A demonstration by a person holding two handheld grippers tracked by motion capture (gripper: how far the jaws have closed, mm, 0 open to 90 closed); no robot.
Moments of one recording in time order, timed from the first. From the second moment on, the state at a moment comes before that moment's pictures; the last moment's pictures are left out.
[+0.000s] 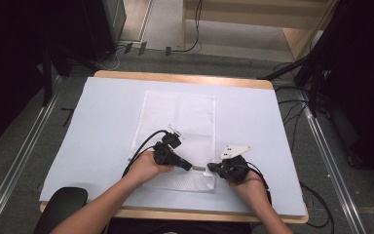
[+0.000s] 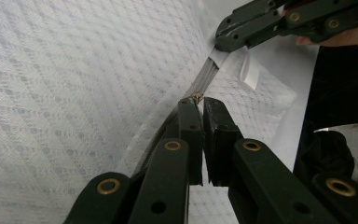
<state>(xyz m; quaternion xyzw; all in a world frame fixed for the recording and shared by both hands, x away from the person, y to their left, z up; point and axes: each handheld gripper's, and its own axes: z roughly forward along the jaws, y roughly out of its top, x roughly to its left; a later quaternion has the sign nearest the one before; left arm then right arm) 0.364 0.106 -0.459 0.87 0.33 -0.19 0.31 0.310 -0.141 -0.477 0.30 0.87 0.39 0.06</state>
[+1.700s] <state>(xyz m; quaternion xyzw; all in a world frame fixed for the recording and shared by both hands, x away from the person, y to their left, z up) 0.359 0.156 -0.440 0.86 0.36 -0.15 0.33 0.313 -0.143 -0.477 0.29 0.87 0.39 0.06</state>
